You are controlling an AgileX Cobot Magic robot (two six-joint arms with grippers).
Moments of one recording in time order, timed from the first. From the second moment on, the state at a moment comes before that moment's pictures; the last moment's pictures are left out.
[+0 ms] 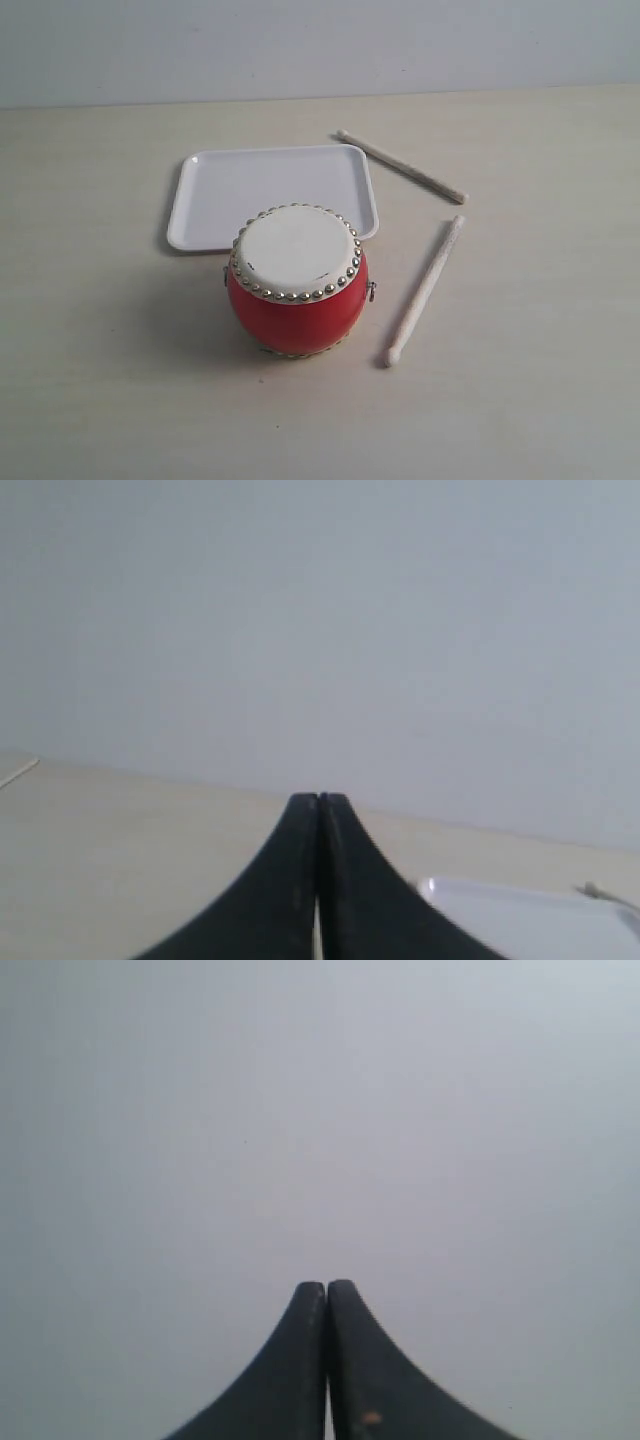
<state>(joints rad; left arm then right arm) 0.02 0.01 0.00 0.18 -0.03 -0.32 0.04 0.00 0.00 -0.08 -0.34 0.38</state>
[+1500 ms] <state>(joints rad) -0.06 1.00 -0.73 -0.02 0.81 -0.15 0.04 1.27 -1.08 0.03 0.44 0.16</state>
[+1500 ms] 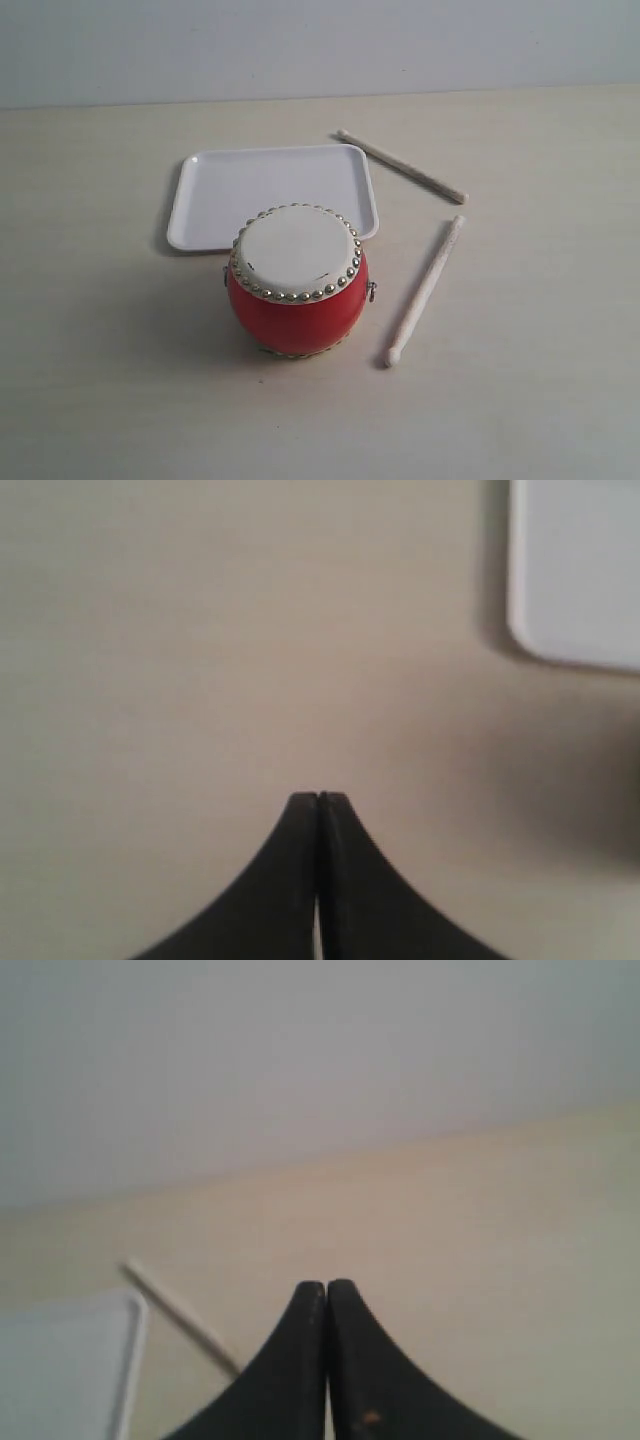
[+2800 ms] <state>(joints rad) -0.50 1.06 -0.74 -0.38 0.96 0.09 0.21 2.42 -1.98 0.15 1.04 -0.70</state>
